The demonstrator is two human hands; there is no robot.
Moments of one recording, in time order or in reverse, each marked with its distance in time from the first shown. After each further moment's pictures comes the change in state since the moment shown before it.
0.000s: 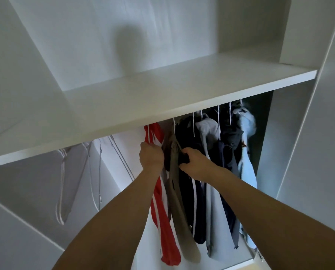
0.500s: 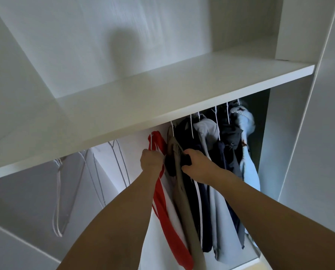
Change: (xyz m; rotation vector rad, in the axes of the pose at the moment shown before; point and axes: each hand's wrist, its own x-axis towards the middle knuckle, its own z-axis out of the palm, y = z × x) left_hand 0.024 -0.009 0.024 0.078 -0.140 -0.076; right_hand 0.012 0.013 -0.004 -0.010 0.045 -0.018
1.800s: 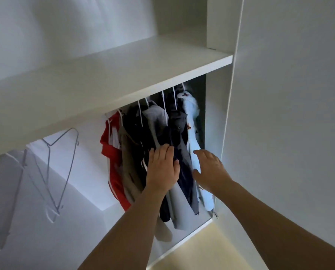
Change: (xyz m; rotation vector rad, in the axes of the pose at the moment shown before) left_hand -0.122 -0.016 0.097 0.574 -0.063 1.128; right_hand -0.115 0.095 -0.047 -0.346 0.268 0.208
